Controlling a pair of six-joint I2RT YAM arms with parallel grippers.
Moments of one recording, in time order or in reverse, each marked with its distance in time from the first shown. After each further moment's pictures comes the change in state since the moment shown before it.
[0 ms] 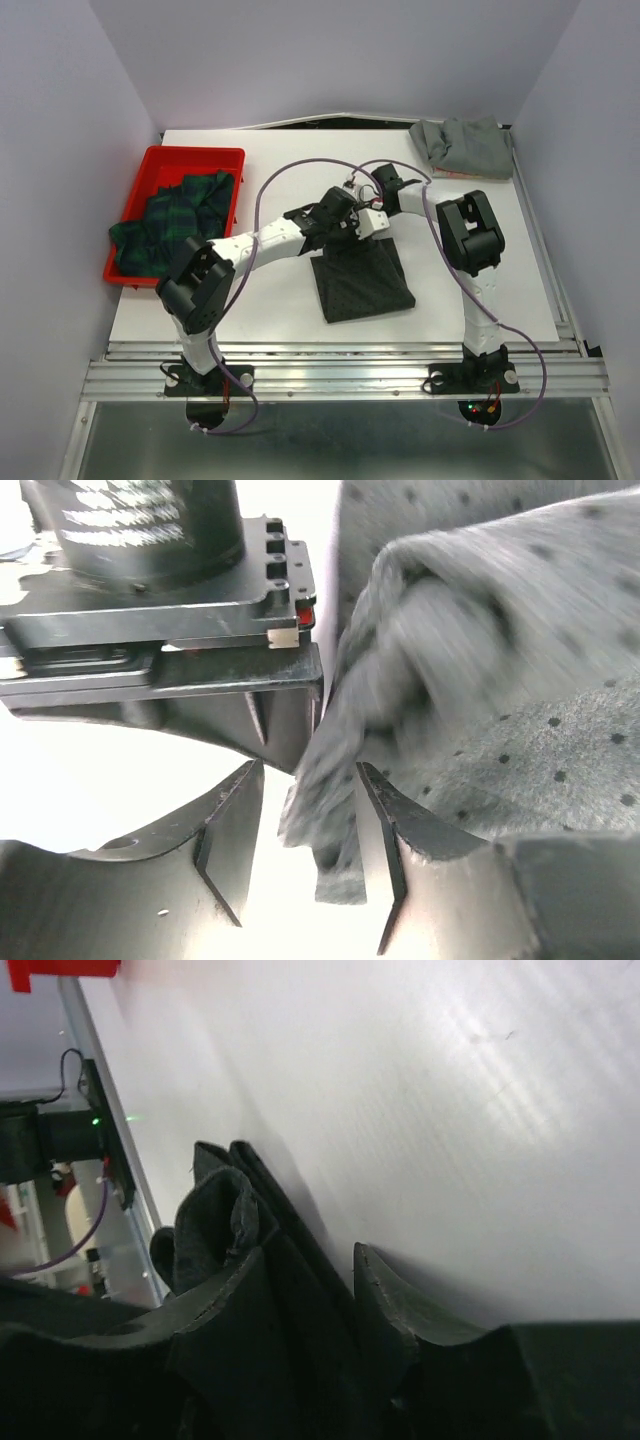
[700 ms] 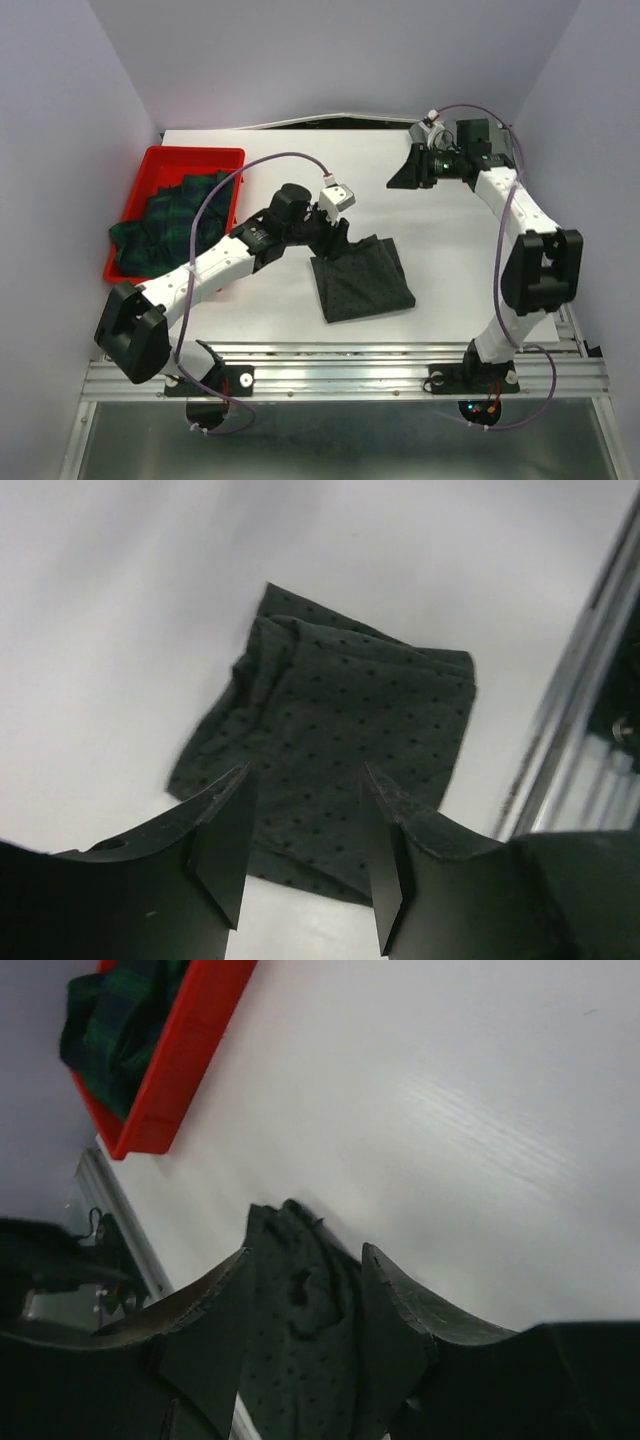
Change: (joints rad) left arm 0.058 -0.397 -0.153 0.073 0.232 -0.453; right arm -0.308 -0.342 0.089 0.021 0.124 0.109
